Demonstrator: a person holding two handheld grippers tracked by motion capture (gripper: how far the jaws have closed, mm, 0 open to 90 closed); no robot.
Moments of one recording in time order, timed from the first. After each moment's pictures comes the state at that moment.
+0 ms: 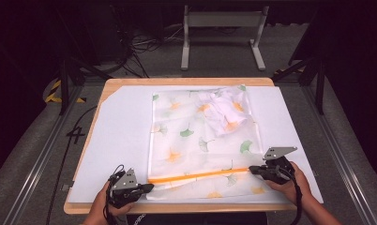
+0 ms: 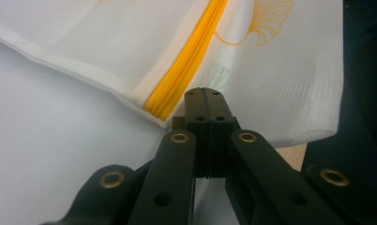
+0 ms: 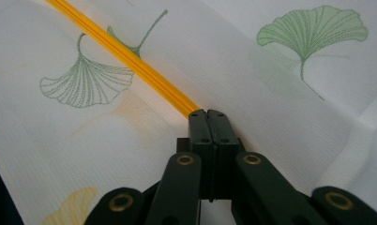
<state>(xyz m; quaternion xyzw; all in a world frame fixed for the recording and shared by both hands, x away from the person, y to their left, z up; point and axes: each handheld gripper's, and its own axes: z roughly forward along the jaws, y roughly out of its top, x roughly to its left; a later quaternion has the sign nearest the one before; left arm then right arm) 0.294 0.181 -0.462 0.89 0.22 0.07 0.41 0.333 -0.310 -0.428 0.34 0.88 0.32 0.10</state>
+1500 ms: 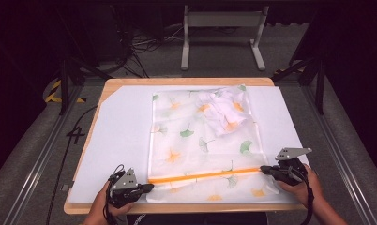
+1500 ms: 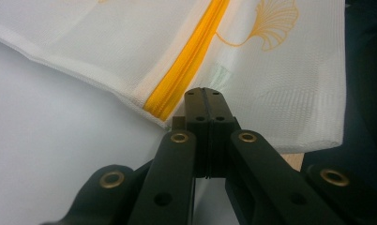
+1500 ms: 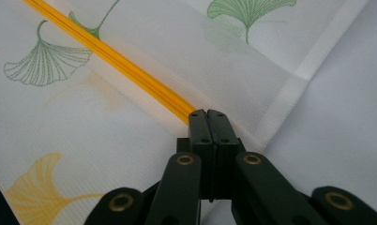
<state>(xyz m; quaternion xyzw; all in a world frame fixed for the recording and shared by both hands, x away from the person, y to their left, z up) 0.295 0.181 -0.462 0.88 0.22 0.07 0.41 0.326 -0.341 -0.426 0.38 0.86 0.32 0.12</state>
